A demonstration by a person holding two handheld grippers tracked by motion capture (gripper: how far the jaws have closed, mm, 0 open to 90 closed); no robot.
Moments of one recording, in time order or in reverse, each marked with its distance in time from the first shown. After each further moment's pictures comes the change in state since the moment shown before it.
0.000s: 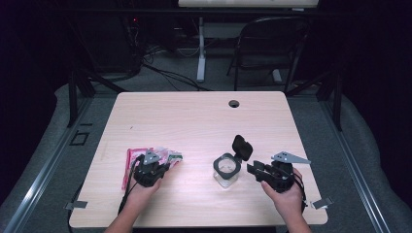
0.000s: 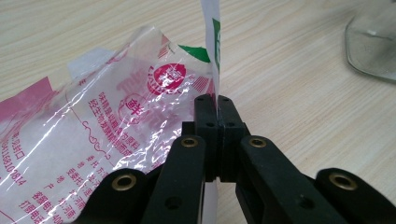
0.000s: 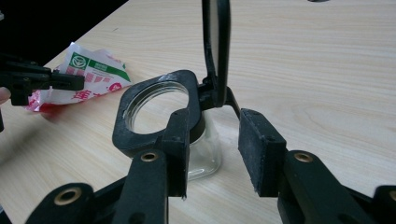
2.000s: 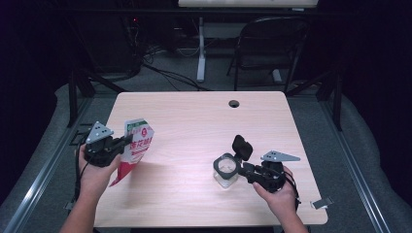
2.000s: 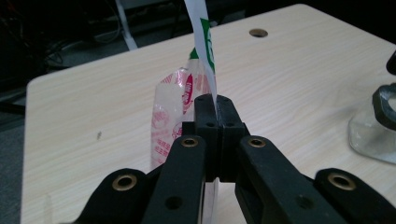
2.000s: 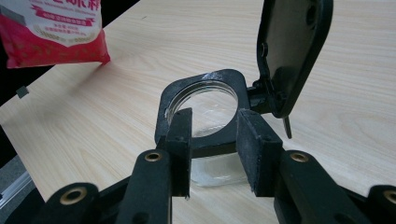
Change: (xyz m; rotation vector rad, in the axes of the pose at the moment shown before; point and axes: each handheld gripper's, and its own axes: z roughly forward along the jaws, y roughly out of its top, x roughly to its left) left arm 0.055 0.059 -0.129 -0.216 0.127 -0.012; right arm 0.021 0.007 0.010 0.048 0.081 -0.051
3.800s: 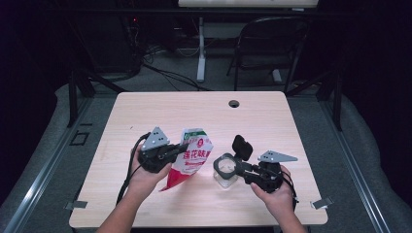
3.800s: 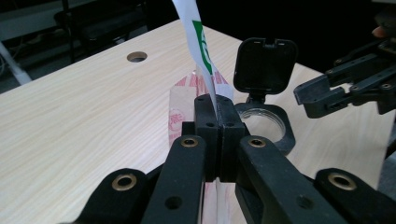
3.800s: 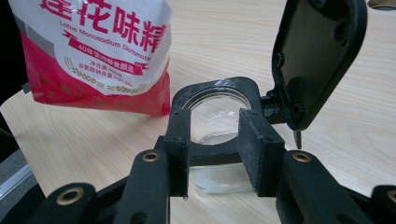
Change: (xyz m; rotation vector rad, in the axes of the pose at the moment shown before) left arm -0.111 0.022 0.048 -0.037 -0.349 0.143; right arm 0.007 0.003 0.002 -0.005 0.020 -0.047
